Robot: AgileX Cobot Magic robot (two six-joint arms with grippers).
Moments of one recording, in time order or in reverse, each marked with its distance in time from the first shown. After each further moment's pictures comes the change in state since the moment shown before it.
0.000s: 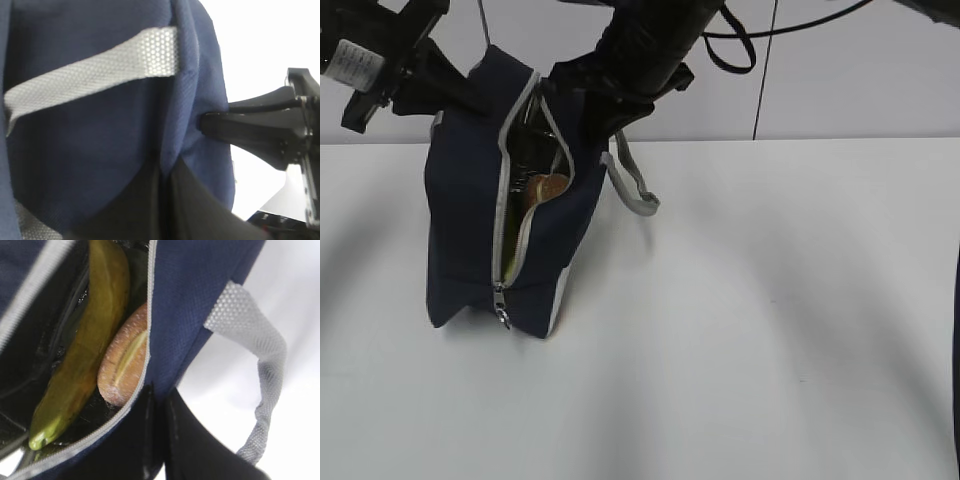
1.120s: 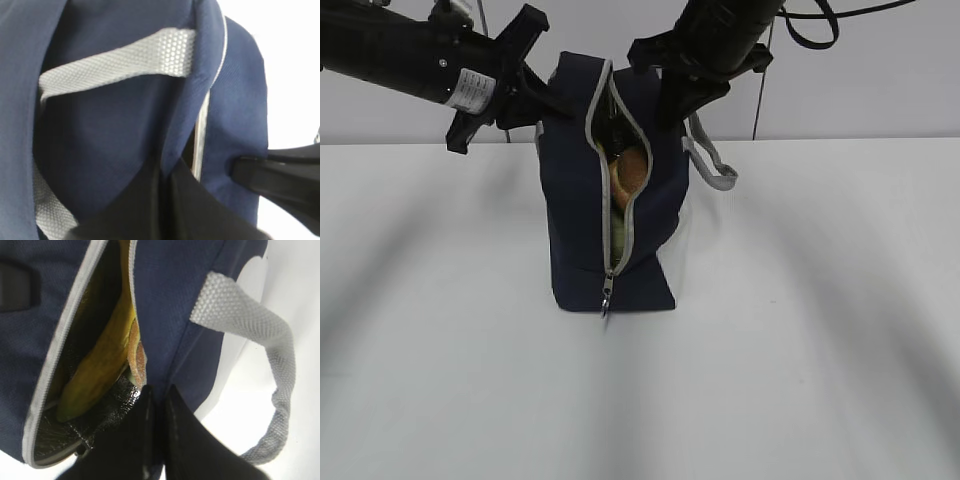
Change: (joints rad) left arm -0.162 0.136 0.000 -0.222 -0.292 0.004; right arm -0.113 -0.073 0.063 -0.074 0.058 0.048
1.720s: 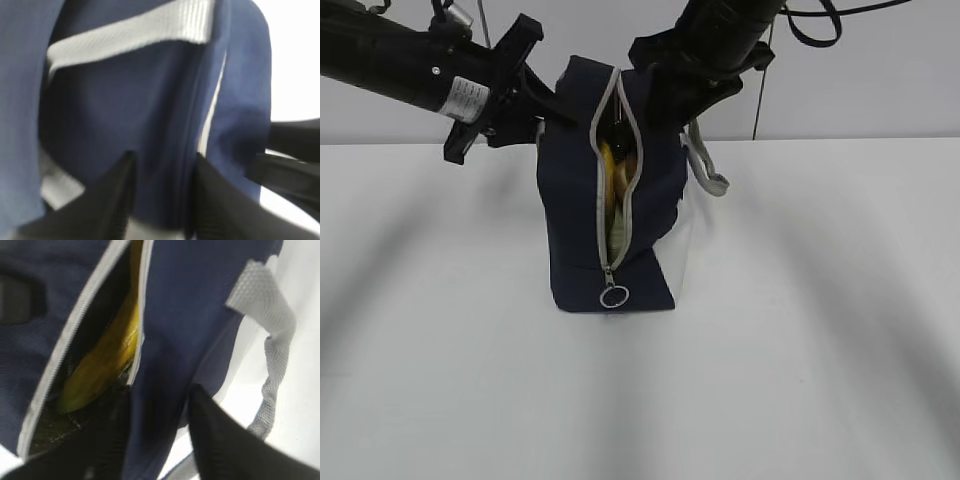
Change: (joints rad) left arm 0.023 0.013 0.000 0.006 0.083 0.000; right arm 0.000 -0.016 0.011 0.000 0.000 -0.006
